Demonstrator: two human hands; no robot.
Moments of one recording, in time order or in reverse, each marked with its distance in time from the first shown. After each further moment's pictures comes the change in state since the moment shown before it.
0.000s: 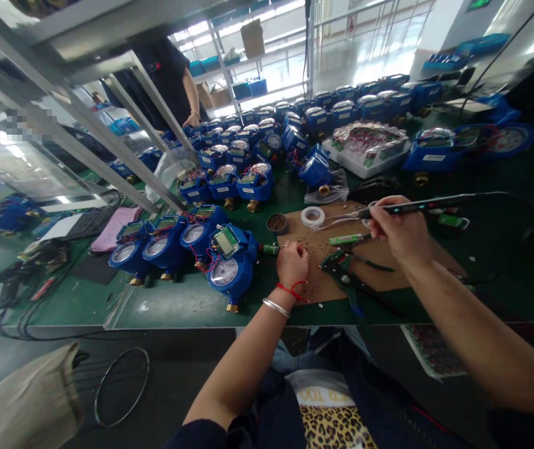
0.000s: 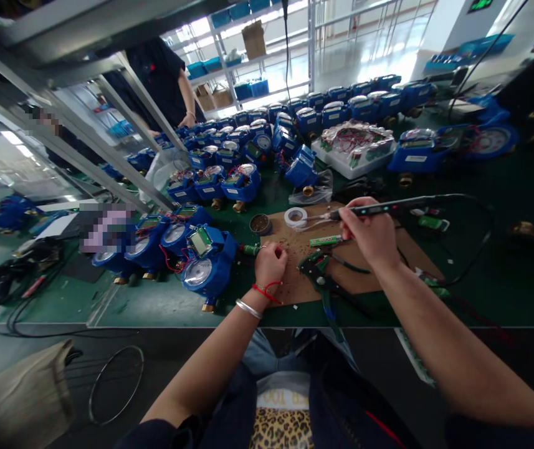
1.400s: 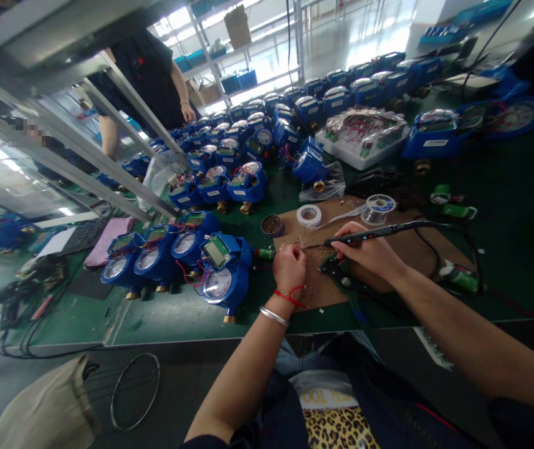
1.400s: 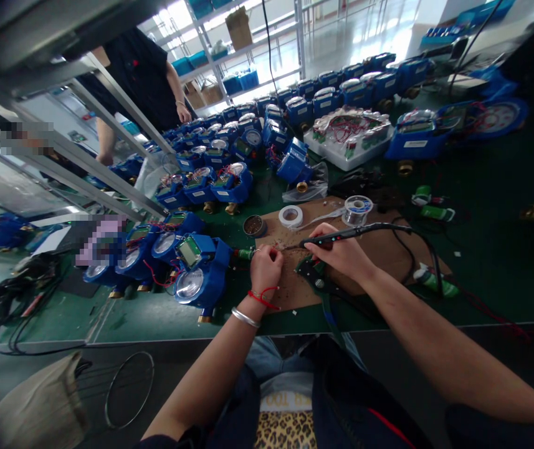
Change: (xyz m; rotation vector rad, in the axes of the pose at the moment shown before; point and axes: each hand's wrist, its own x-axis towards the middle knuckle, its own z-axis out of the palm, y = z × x) left_hand 0.004 0.001 0.002 -0.028 0.020 -0.022; right_hand -0.026 0.032 0.018 -0.142 -0.547 -0.032
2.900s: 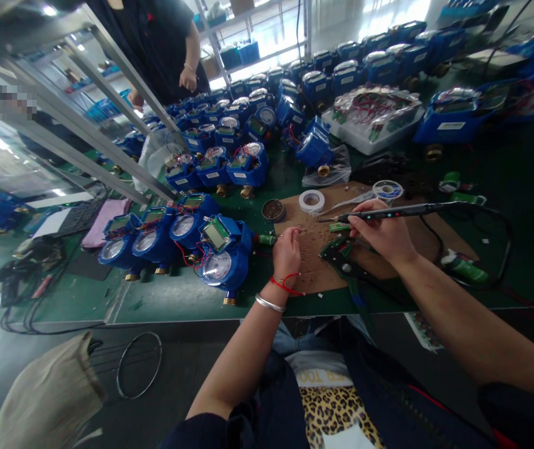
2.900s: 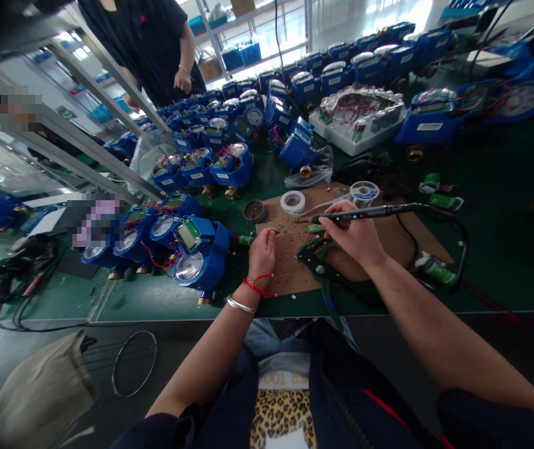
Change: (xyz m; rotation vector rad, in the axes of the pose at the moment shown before) left_hand -0.003 -0.007 -0.007 -0.312 -0.041 -0.006; right_hand -0.002 -0.006 -0.010 0.043 0.223 -0.013
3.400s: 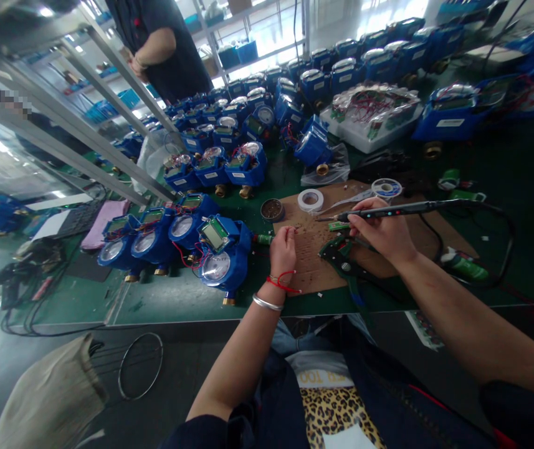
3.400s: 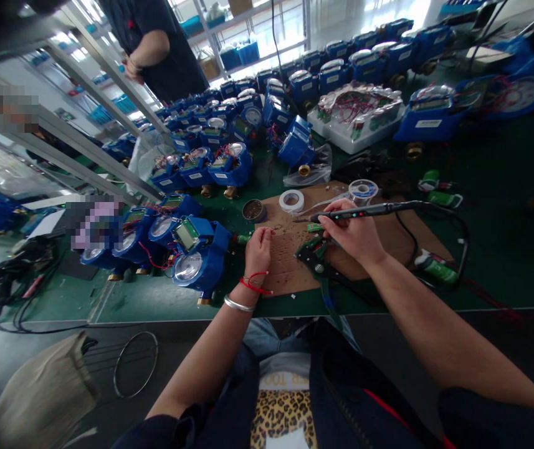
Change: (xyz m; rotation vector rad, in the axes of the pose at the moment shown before) left_hand 0.004 -0.007 -0.002 -0.092 0.037 -0.021; right_hand -0.001 0.000 -0.001 0.019 -0.003 -0.011
